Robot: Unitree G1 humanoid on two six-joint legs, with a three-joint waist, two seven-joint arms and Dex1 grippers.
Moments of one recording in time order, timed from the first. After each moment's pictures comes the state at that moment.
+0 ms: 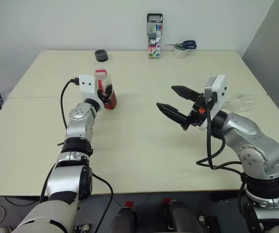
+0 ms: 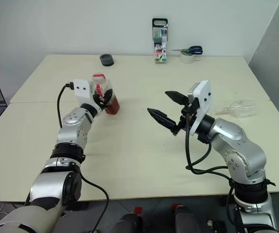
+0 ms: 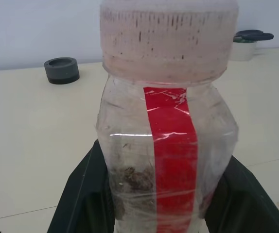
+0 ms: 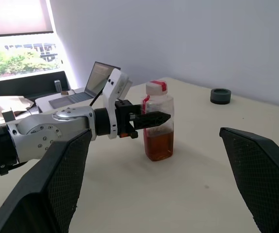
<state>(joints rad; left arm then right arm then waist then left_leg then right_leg) -0.88 0.35 0.19 0.83 -0.15 -0.02 -0.34 -0.50 -0.41 -0.02 -0.47 0.65 0.68 0.54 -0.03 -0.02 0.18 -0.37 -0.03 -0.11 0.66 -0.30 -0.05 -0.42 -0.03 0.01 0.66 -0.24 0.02</state>
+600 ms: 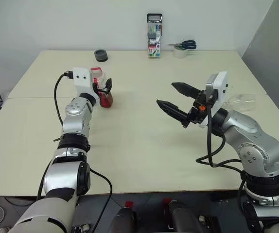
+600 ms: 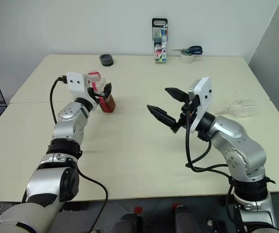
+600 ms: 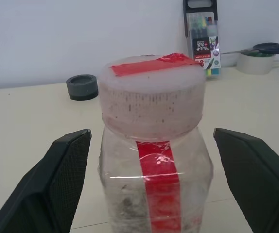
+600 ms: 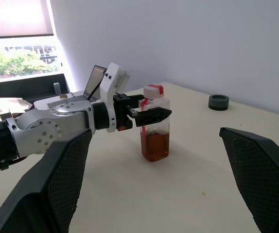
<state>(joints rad) -0.92 0.38 0.19 0.85 -0.15 -0.03 -0.30 -0.52 -0.42 -0.02 -0.46 0.65 0.66 0.54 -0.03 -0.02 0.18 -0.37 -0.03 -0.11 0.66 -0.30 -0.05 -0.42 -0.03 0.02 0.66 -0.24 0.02</state>
